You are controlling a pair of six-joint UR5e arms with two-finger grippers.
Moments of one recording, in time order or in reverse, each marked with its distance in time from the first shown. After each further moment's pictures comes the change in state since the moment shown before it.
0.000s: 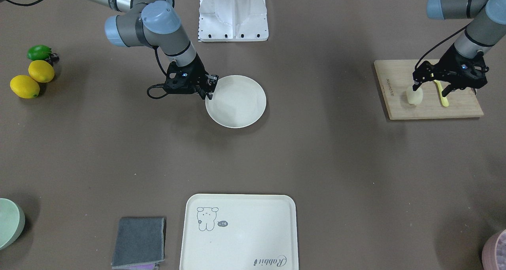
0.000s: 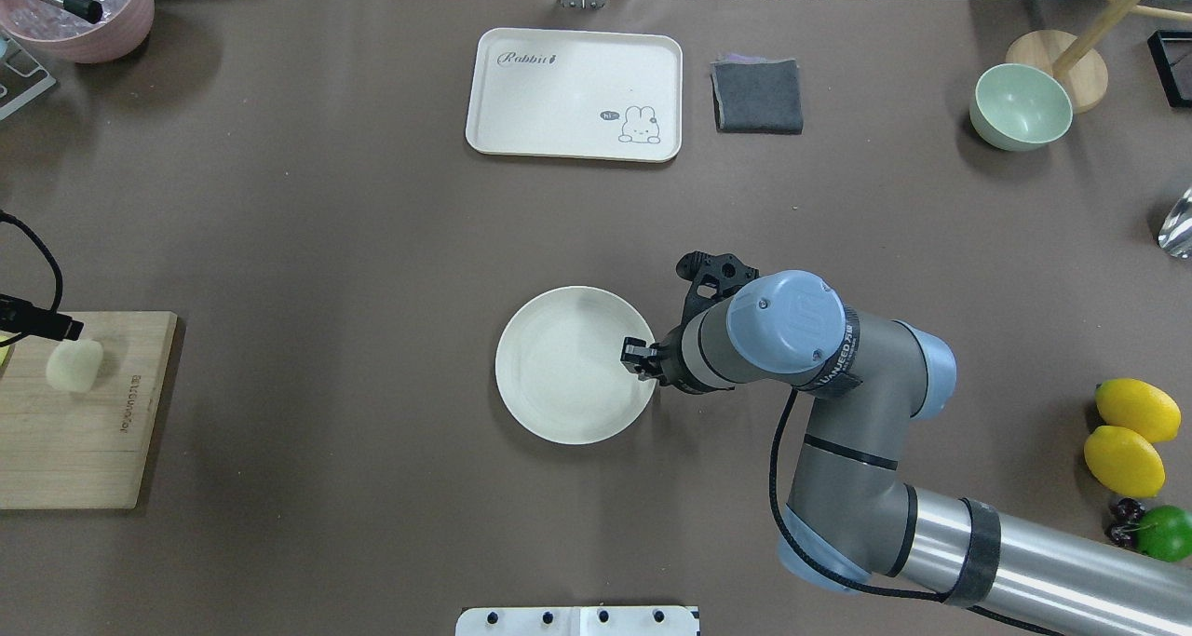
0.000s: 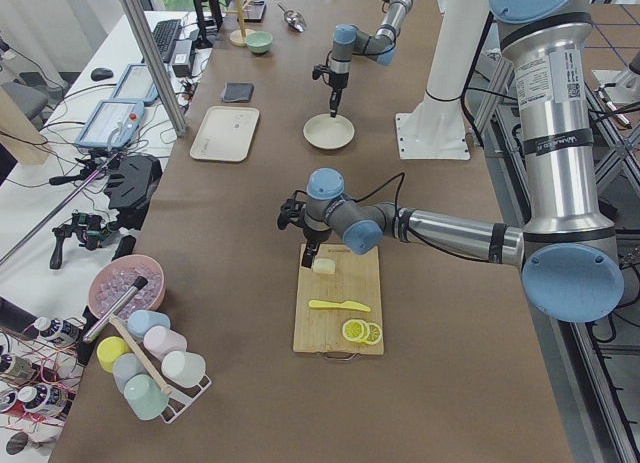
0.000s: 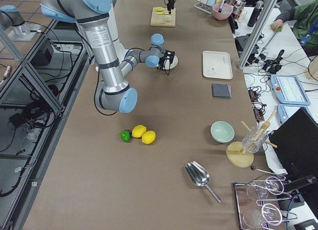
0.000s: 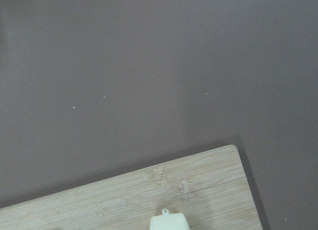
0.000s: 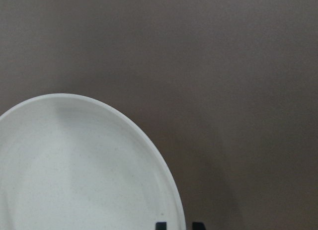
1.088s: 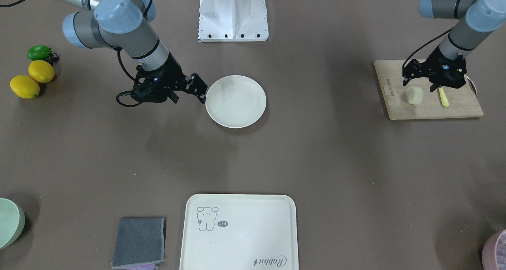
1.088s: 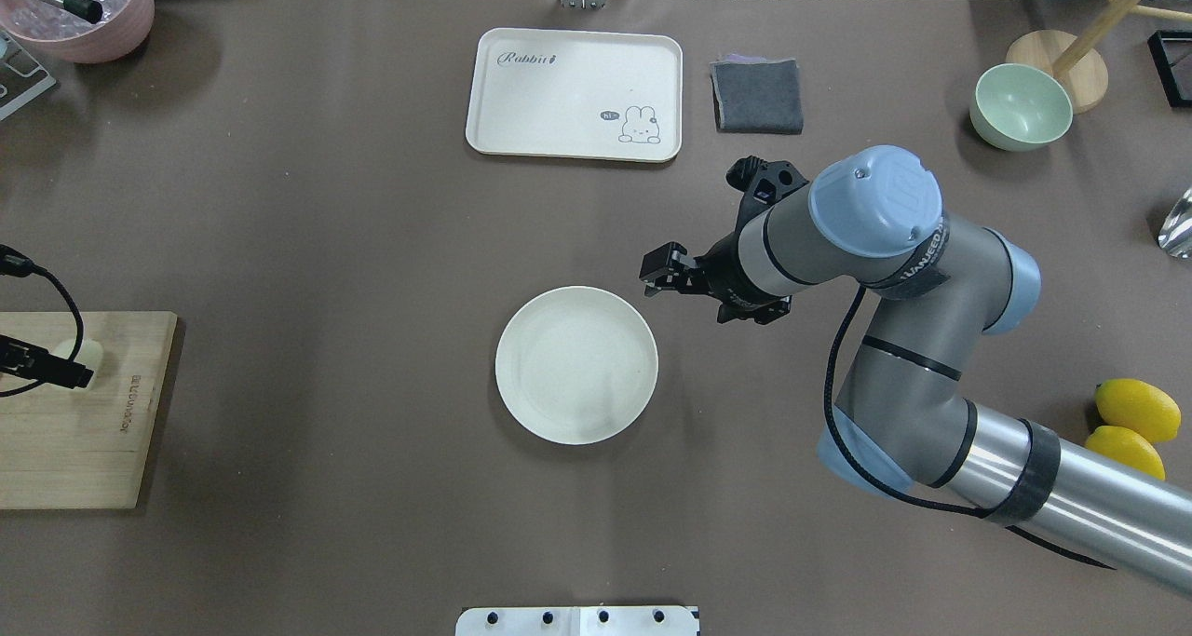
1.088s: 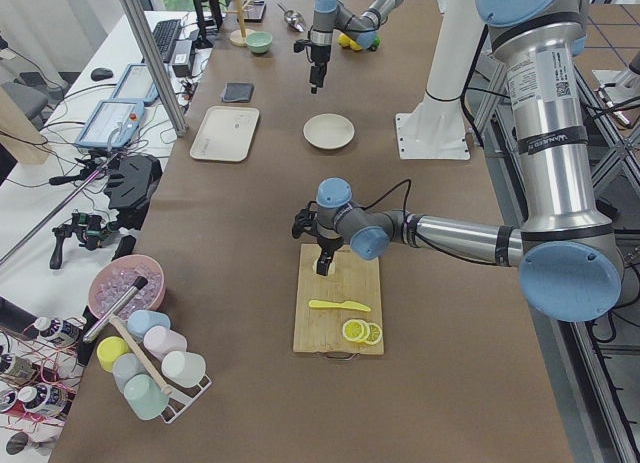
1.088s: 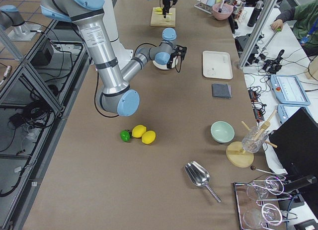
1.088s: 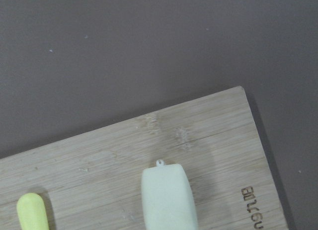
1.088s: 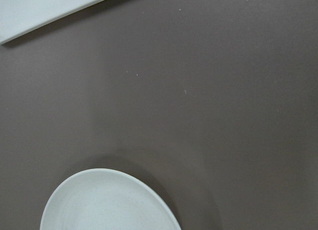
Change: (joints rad) left arm 0.110 0.026 0.028 -0.001 0.022 0.002; right arm 0.210 -0.023 0.071 -0.008 0.209 -0.038
